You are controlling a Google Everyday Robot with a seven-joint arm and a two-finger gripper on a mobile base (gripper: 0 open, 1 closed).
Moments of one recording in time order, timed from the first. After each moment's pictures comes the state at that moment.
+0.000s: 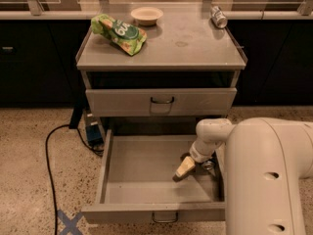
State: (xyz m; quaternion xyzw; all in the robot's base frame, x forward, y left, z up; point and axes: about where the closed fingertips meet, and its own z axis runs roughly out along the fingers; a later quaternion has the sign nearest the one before) arm 0.621 -0.172 0.385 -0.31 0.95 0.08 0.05
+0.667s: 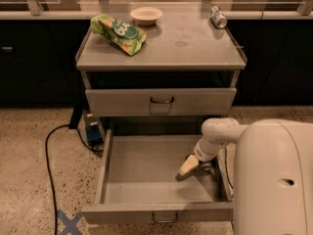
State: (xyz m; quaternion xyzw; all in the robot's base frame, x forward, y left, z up) arm 0.621 -0.184 0.401 -0.29 0.95 0.08 0.07
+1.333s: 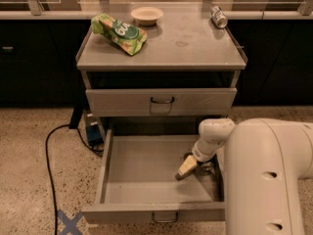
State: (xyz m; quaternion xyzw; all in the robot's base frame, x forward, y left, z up) arm 0.625 -0.186 0.384 -0.29 0.95 0.08 0.05
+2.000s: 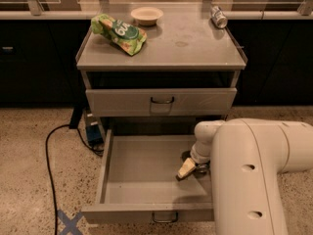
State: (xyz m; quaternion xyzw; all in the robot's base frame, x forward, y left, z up) arm 0.629 -0.187 0.353 -0.28 0.96 0.06 0.02
